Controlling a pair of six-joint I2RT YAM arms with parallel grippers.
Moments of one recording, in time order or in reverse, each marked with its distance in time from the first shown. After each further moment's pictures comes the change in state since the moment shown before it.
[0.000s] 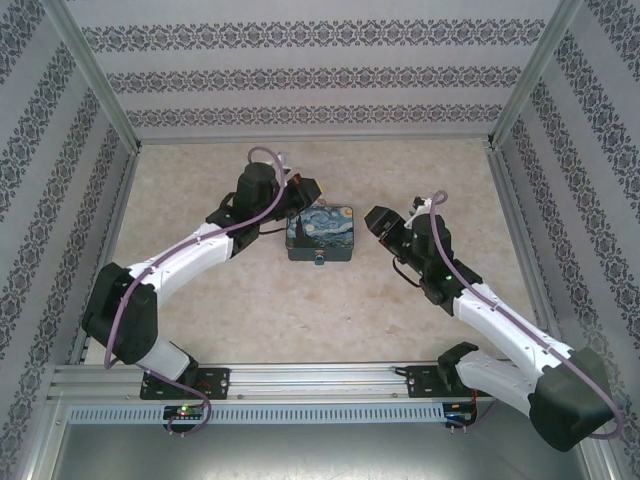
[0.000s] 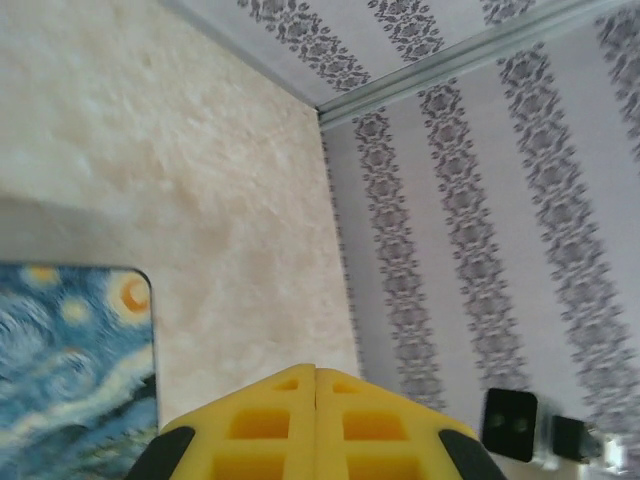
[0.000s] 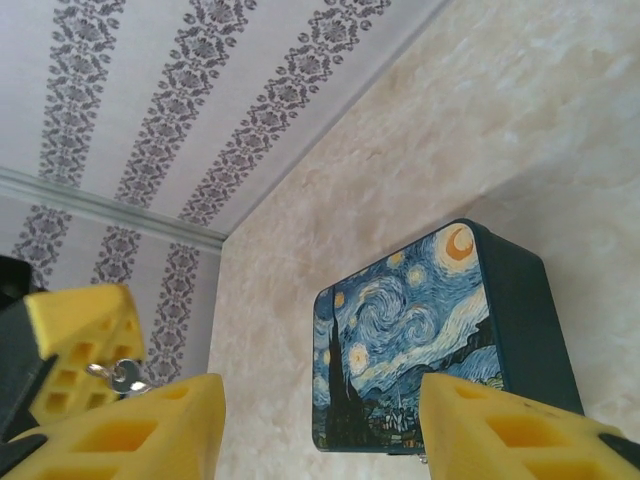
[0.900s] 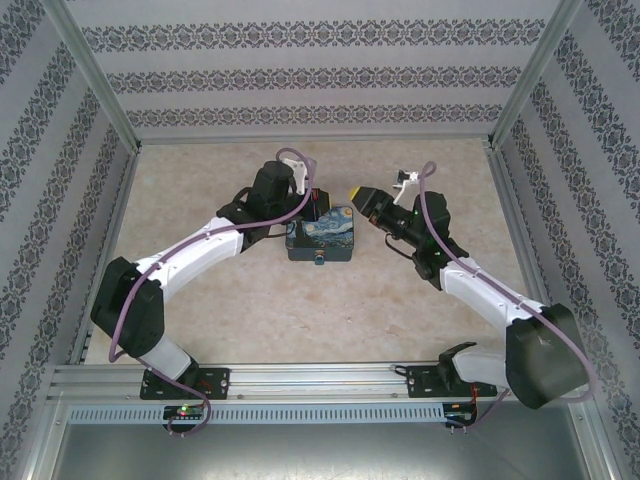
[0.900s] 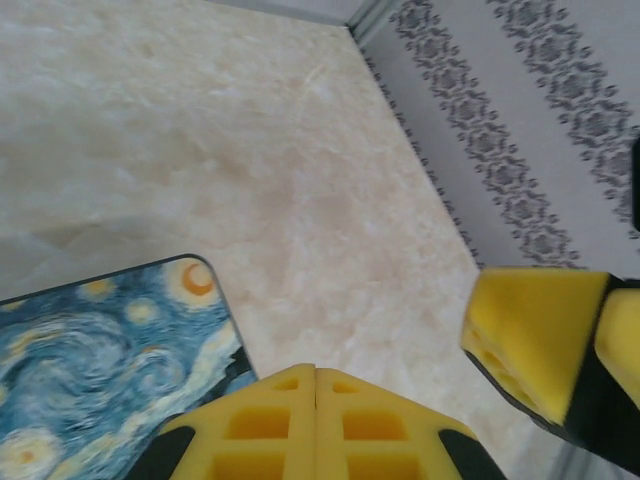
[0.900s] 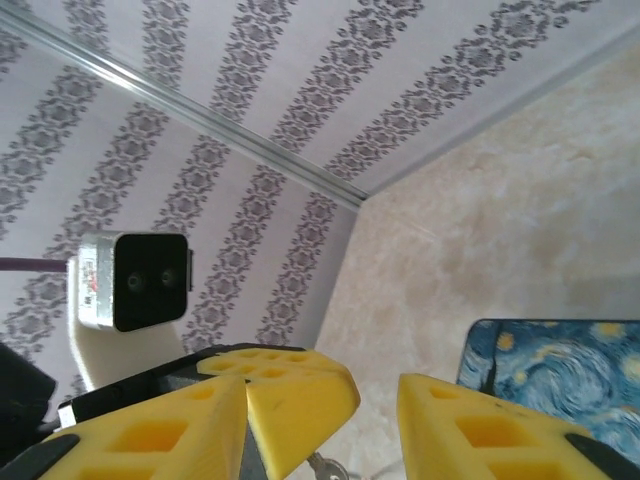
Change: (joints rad) left arm -0.058 0.055 0.039 -0.062 0.045 0.306; right arm -0.119 0.272 0.070 0.470 -0.415 -0.010
